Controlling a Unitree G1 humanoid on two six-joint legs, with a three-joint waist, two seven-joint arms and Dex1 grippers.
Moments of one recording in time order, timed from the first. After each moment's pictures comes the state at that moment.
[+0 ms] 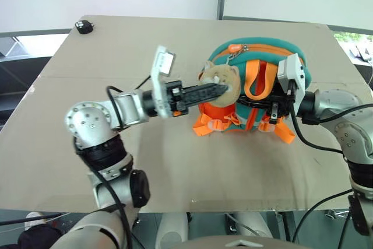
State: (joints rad) left arm -0.75 0.19 0.47 -0.21 -1.16 1.61 -0.44; right arm -0.54 -0.65 0.02 -0.40 0.68 0.73 0.88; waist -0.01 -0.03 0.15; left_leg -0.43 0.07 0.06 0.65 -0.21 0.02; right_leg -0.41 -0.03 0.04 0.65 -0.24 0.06
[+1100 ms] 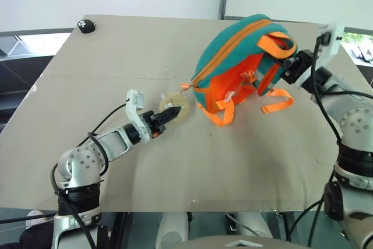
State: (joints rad) left arm -0.24 0.46 0.26 -0.18 -1.02 0.91 -0.36; right arm -0.54 -0.54 -0.19 -0.31 0.82 0.78 0.34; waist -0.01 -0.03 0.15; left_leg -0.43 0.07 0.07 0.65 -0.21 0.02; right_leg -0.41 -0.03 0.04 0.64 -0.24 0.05
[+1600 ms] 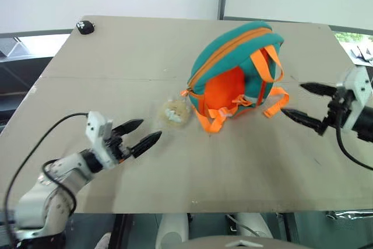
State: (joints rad) left arm 0.23 0.71 0.38 -0.39 -0.75 0.49 -0.84; right arm -0.02 -0.95 -0.39 -0.46 0.70 0.64 0.85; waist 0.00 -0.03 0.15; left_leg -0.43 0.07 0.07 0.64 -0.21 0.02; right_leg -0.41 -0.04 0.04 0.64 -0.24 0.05
